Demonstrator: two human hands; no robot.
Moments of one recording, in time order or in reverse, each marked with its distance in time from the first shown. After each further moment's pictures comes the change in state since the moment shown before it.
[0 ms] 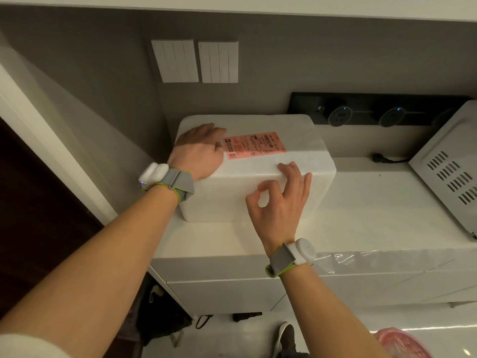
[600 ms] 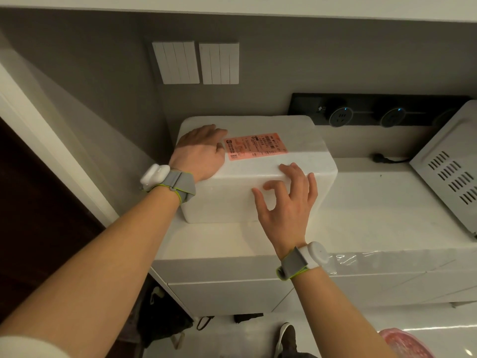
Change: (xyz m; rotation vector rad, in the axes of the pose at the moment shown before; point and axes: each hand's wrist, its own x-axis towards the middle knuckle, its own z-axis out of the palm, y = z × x) left_hand 0.002 -0.002 0.002 -0.003 0.000 0.002; right_hand 0.003 0.011 -0.011 -0.036 -0.052 -0.067
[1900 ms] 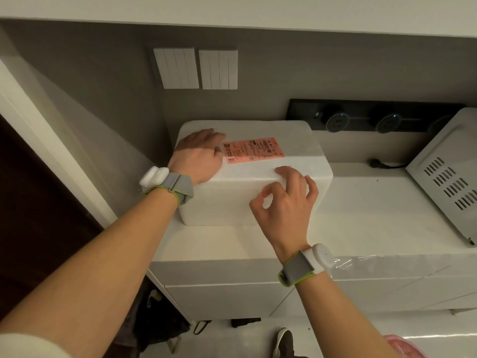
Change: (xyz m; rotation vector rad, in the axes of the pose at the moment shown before) left_hand -0.001 0.002 0.000 0.015 0.023 0.003; right_hand 0.017 -0.014 -0.022 -0.104 -0.145 0.034
